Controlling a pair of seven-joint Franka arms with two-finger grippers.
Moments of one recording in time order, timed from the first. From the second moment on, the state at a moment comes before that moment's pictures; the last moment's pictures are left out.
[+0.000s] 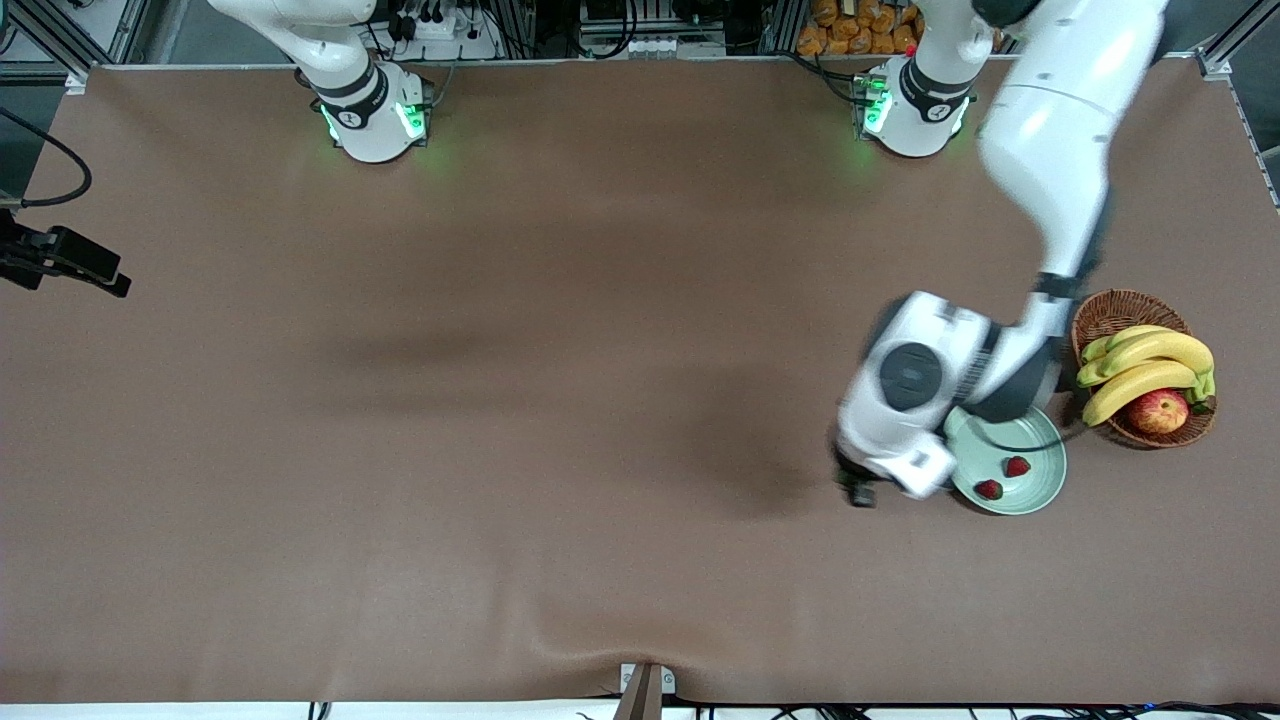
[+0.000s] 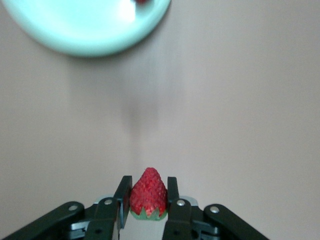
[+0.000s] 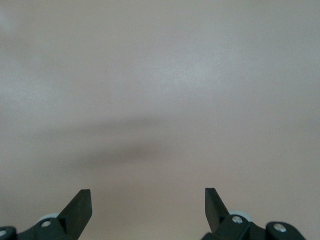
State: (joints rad) left arm 0.00 0.70 -0.32 -1.50 0.41 2.21 -2.02; right arm -0.09 0.05 0.02 -1.51 -0.01 1.54 0.03
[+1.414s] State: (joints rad) left arm 0.27 0.42 -0.34 -1.79 0.41 2.24 -1.37; right arm 0.01 0.05 -0.10 -1.48 -0.01 1.54 0.03
